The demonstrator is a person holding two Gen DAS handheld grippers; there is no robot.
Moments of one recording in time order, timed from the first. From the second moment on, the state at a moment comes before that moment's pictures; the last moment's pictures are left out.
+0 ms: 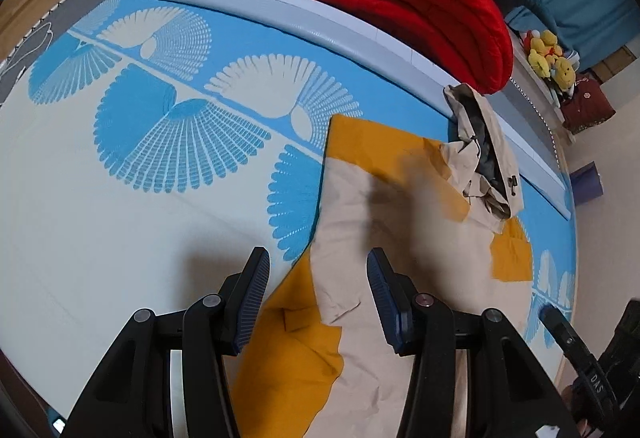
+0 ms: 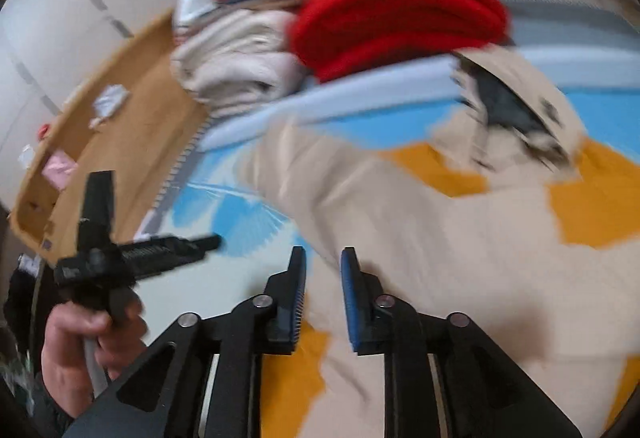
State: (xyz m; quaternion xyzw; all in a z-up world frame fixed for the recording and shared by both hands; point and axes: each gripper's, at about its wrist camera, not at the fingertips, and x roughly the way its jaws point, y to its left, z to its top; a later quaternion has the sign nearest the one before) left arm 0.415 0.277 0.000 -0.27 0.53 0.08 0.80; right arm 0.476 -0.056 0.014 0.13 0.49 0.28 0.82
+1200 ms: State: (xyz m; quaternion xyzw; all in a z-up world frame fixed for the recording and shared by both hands) left arm 0.450 0.190 -0.075 -0.16 0.57 0.08 0.80; right arm 0.477 -0.321 -0.099 0.31 0.55 -0.14 0.76
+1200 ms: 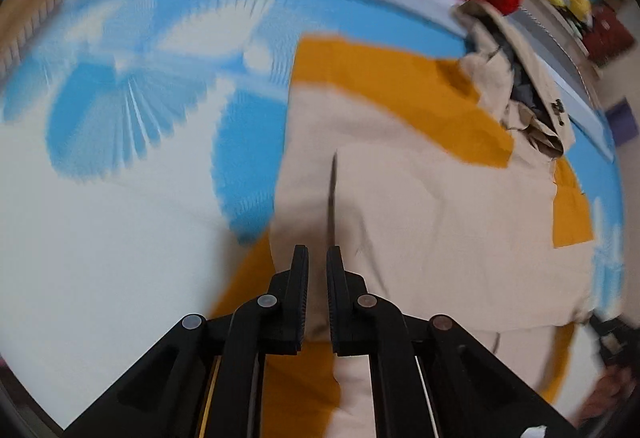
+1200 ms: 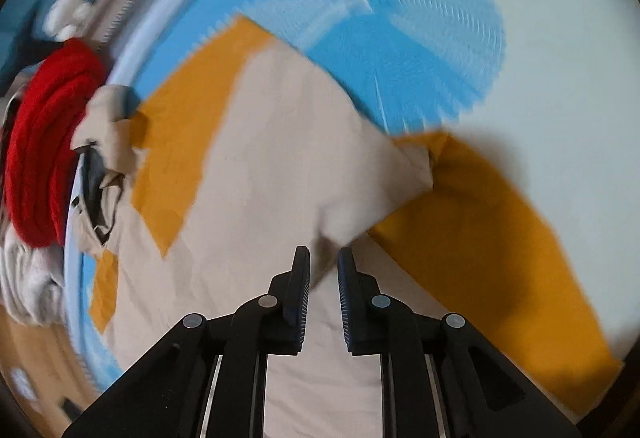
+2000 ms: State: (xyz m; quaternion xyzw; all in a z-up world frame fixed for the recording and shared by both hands) left arm 0.443 0.149 -0.111 -0.06 0.63 0.07 0.77; right arm 0.513 -0.269 -0.092 0.14 0.58 0.00 0.80
